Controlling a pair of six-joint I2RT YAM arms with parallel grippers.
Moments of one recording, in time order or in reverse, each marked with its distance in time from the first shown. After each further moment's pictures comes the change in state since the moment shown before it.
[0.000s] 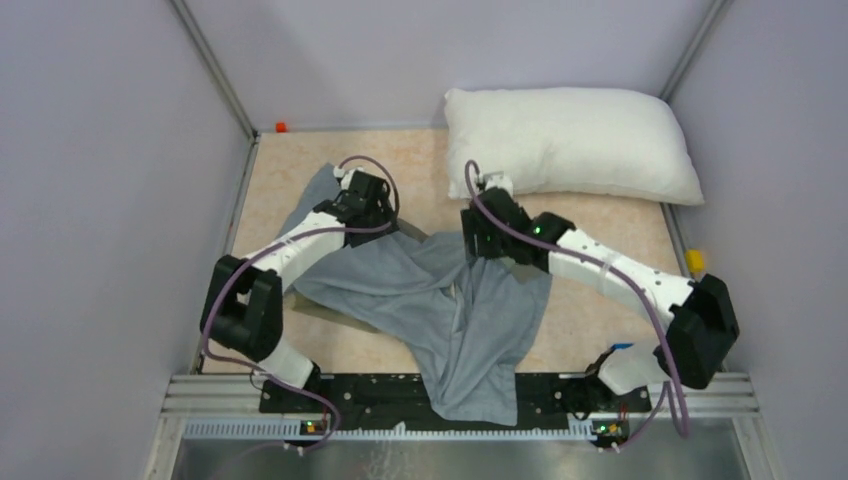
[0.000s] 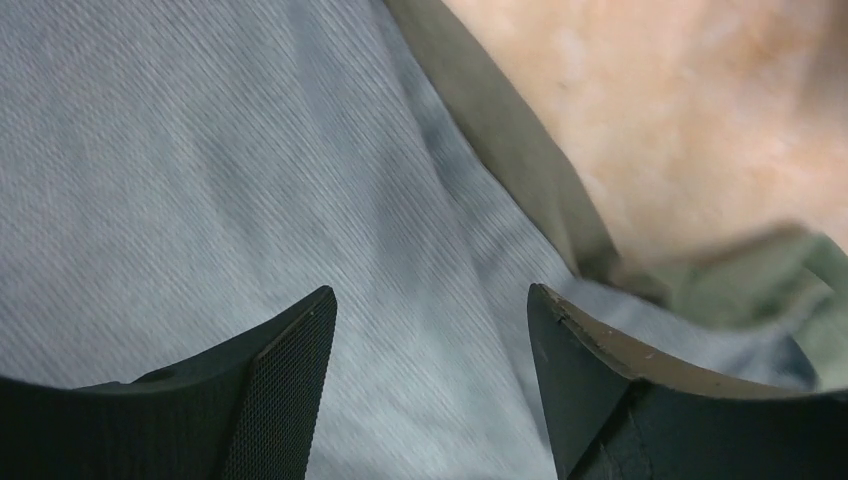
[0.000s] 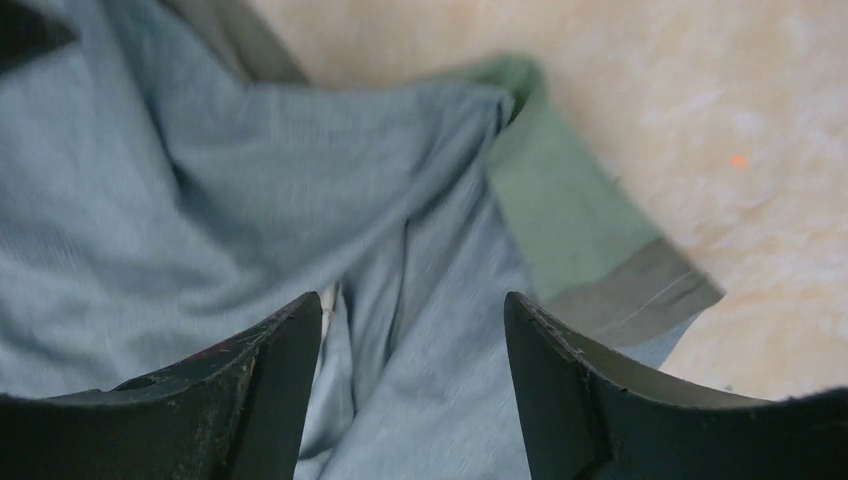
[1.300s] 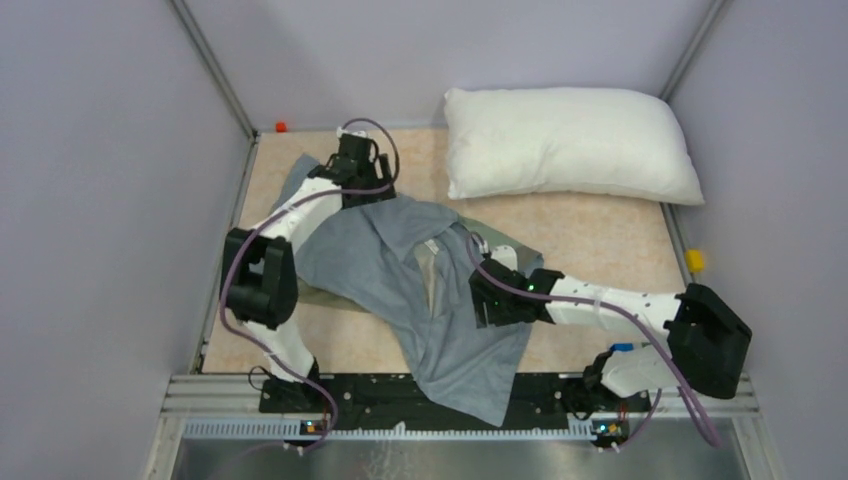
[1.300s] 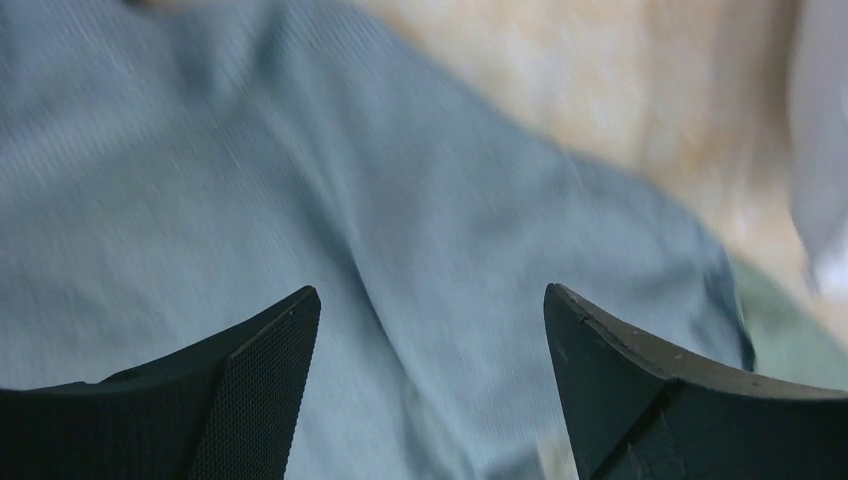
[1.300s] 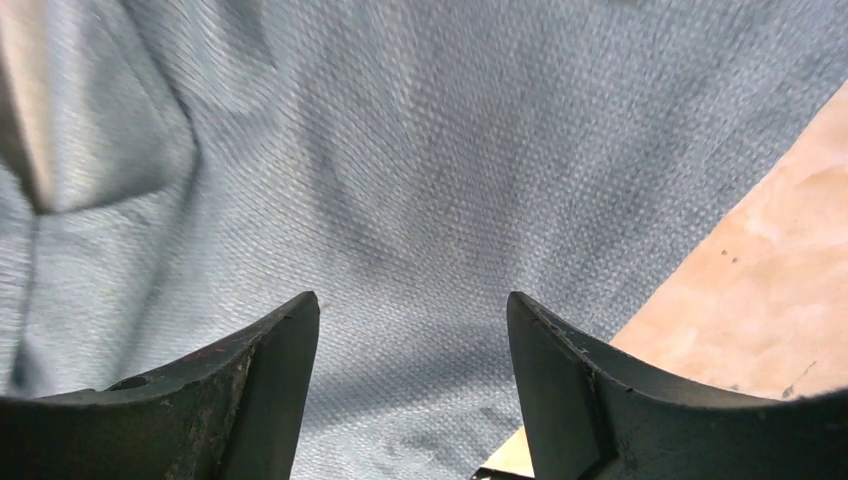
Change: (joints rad) left arm 0.209 0.351 0.384 0.040 0.124 0.283; right arm 0.238 -0.109 -0.486 0.021 -0.055 0.283
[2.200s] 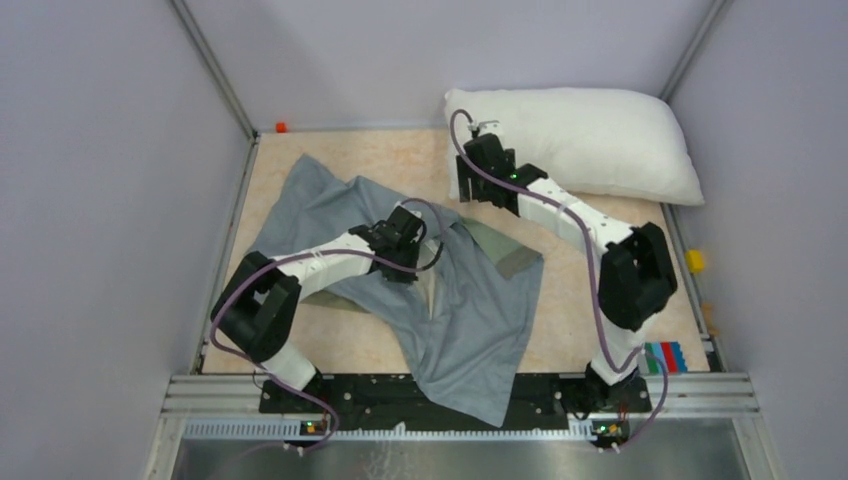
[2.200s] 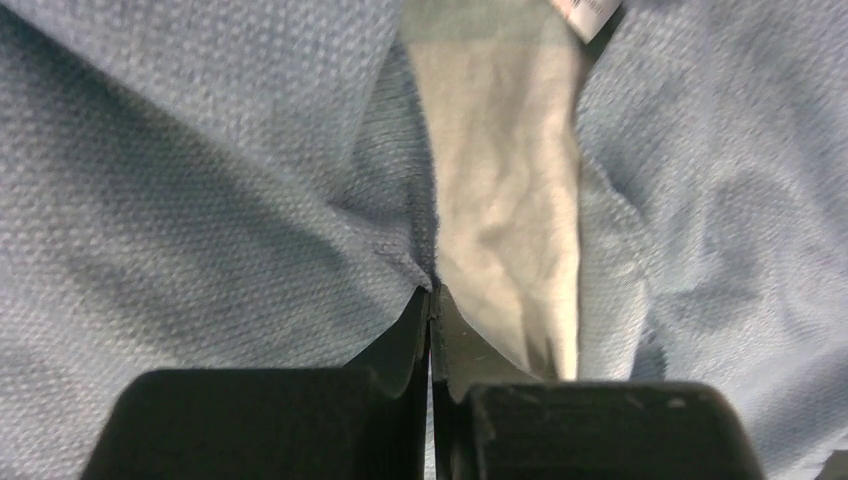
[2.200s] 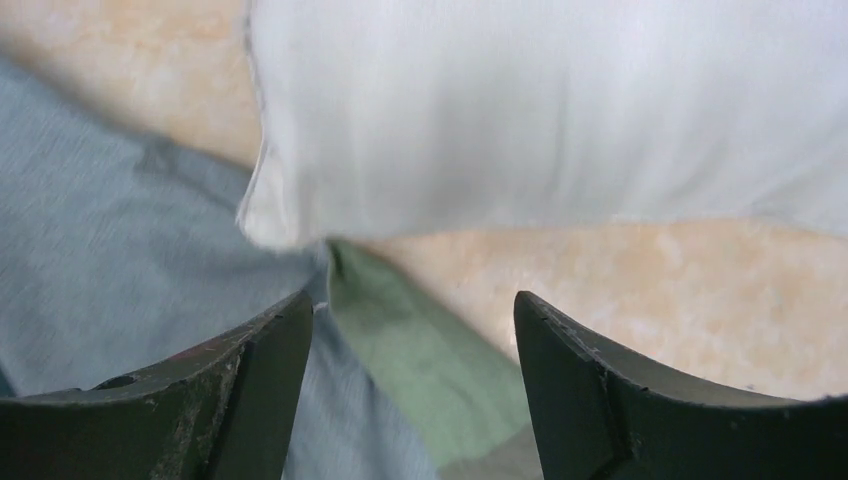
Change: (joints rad) left arm -0.416 -0.250 -0.478 -0.039 0.057 -0.046; right arm -0.385 0.415 0.724 0.126 0.109 -0.422
